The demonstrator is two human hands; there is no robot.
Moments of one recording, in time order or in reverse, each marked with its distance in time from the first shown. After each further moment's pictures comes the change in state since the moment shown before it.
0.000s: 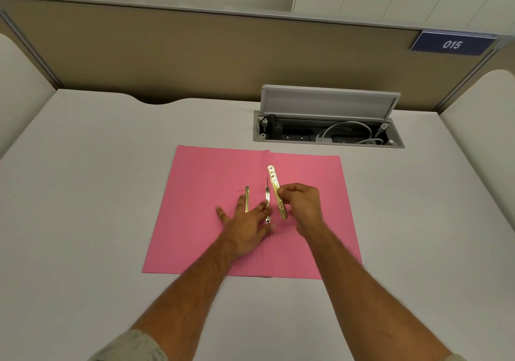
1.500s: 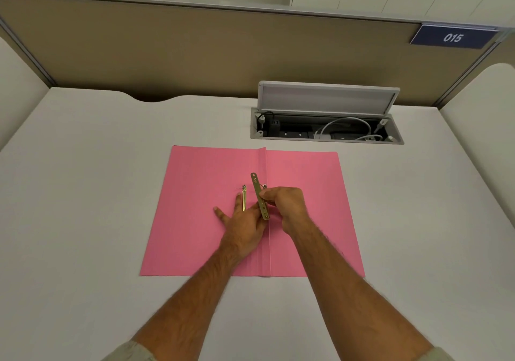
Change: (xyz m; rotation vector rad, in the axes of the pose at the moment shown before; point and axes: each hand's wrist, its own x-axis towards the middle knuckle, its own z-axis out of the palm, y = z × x) left_hand -0.003 0.015 0.006 -0.202 0.212 -0.051; right_hand 0.004 0.008 0.026 0.092 -0.074 0.175
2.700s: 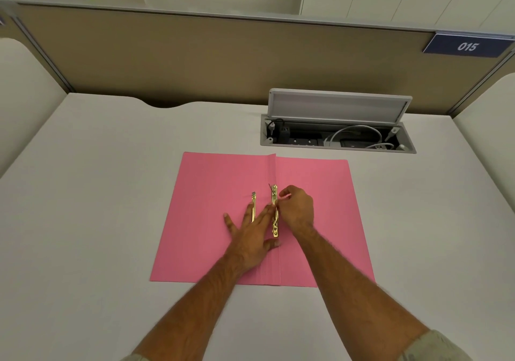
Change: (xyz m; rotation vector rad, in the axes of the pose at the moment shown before) left_hand -0.001 -0.020 0.011 0.151 -0.094 0.045; right_hand 0.009 -0.002 0.005 -0.720 0.198 -0.275
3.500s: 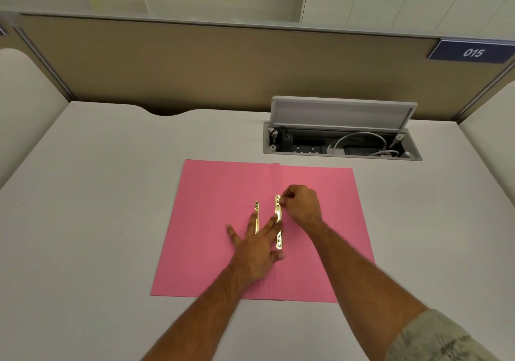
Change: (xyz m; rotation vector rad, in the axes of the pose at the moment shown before) left_hand 0.002 0.005 -0.008 0.086 -0.108 0.000; right_hand 0.048 0.003 -0.003 -0.107 -0.083 -0.206
